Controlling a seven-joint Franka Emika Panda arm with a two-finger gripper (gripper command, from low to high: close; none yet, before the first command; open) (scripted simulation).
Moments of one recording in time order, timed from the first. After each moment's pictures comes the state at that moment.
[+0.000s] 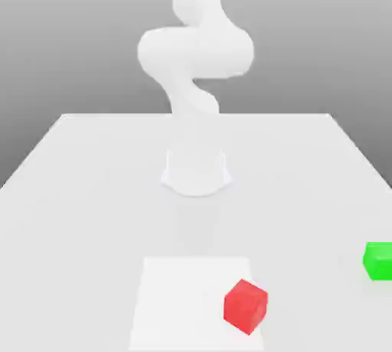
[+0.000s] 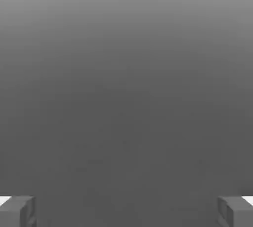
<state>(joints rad) 0.05 -0.71 -0.03 -2.33 0.01 2.34 0.72</state>
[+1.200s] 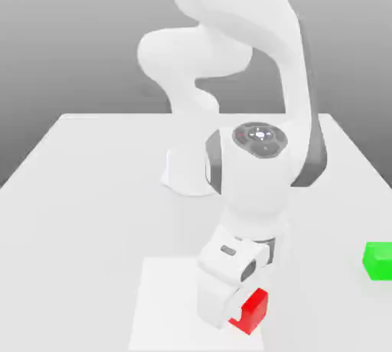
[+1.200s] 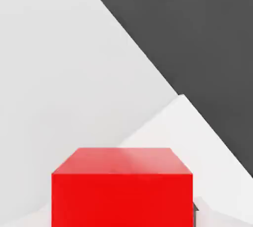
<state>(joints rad) 0.26 0.33 -0.07 -2.55 0.08 2.88 0.02</state>
